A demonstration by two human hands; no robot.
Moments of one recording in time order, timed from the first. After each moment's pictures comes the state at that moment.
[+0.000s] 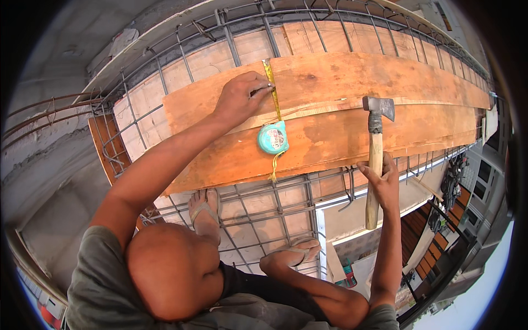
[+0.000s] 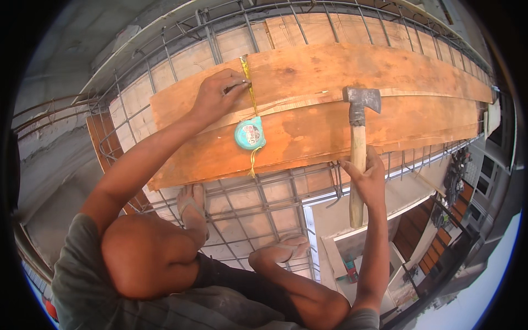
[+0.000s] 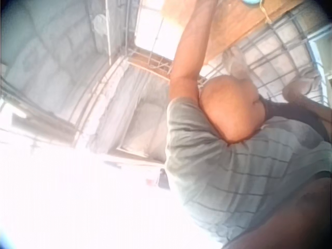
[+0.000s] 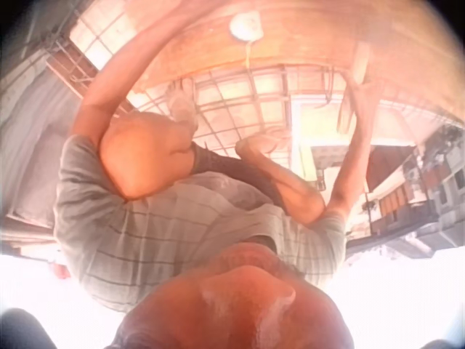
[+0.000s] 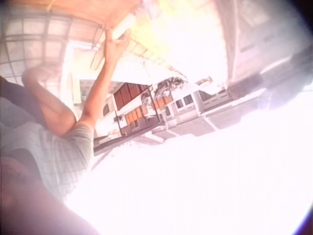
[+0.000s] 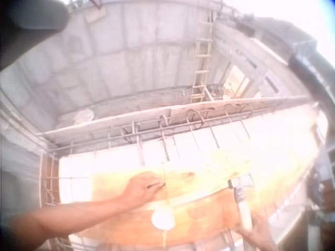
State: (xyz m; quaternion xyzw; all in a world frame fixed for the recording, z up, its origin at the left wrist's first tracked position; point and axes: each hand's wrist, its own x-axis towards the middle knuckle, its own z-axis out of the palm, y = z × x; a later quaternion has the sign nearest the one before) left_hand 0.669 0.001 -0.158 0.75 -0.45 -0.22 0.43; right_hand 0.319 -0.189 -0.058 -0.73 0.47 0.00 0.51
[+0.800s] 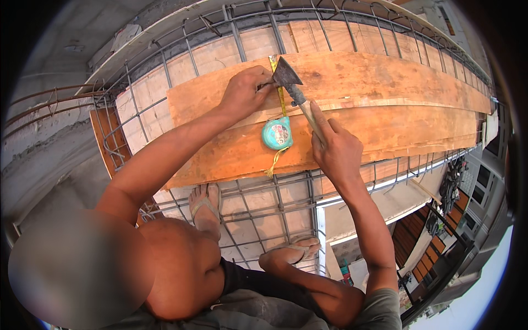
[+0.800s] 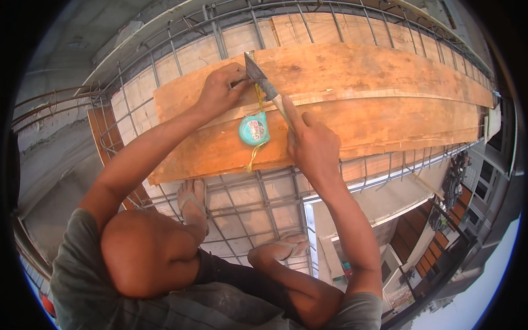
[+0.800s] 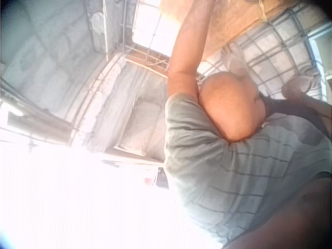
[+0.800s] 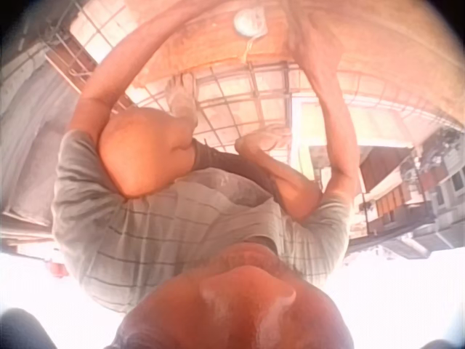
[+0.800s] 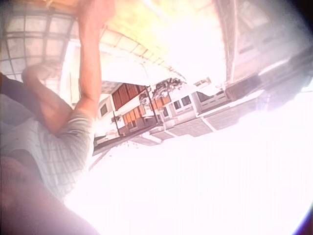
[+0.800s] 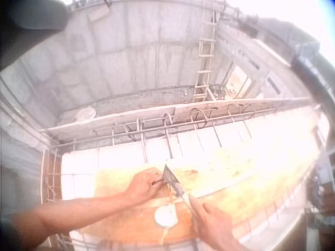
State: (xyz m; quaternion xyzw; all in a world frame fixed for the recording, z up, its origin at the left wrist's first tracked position) left_hand 0.673 0.004 -0.163 0.76 -0.47 -0.21 0.39; right_hand 0.446 -0.118 -0.071 -0.97 0.21 -0.02 0.14
